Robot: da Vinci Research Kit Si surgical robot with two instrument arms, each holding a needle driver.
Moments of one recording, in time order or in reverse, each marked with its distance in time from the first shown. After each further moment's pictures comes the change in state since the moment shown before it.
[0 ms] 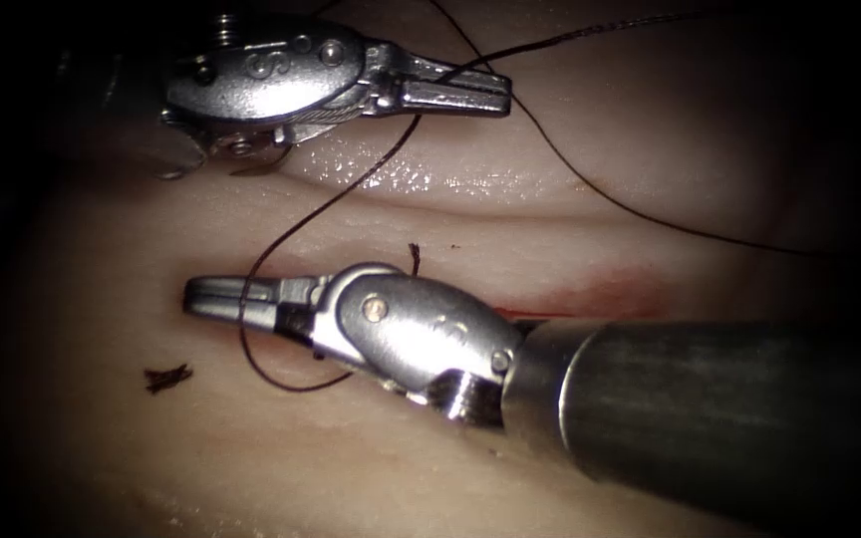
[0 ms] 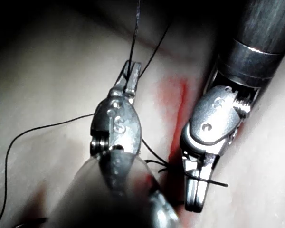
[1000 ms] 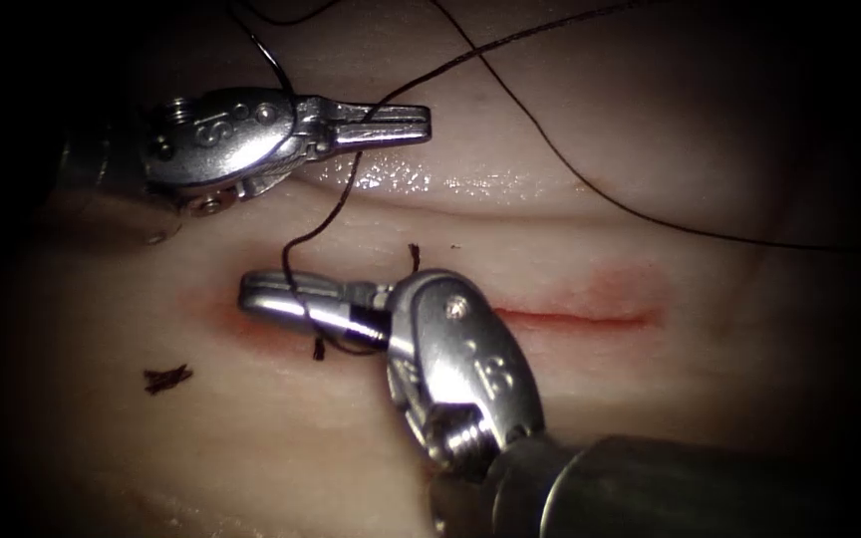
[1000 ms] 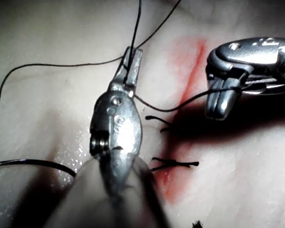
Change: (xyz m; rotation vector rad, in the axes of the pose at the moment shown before) right arm 0.001 0.000 -0.005 -0.031 0.262 0.261; left arm -0.007 0.001 -0.003 0.133 0.173 -0.030
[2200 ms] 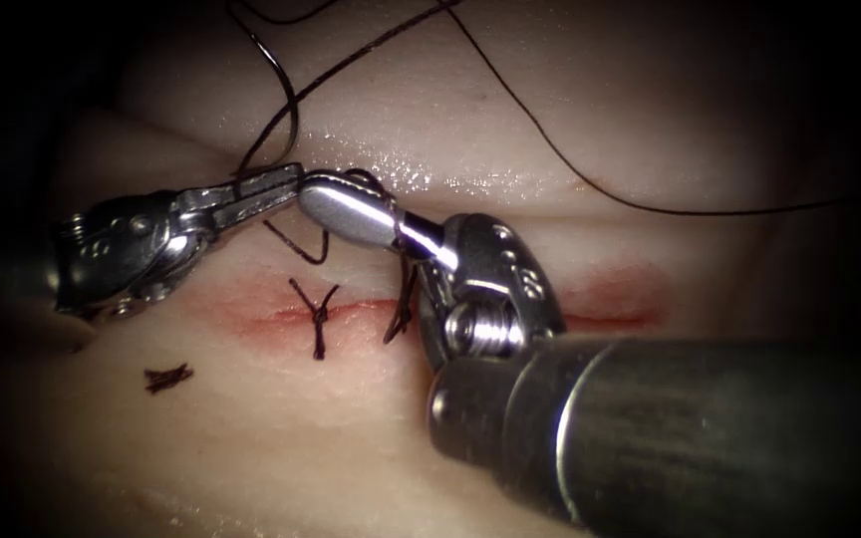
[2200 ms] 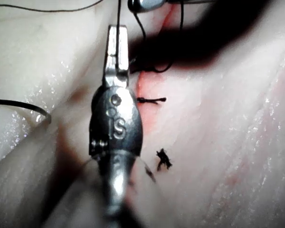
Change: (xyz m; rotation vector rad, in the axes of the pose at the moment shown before) right arm 0.000 0.003 -0.002 -0.253 0.135 0.373; left arm -0.001 0.007 -0.006 0.271 0.227 0.052
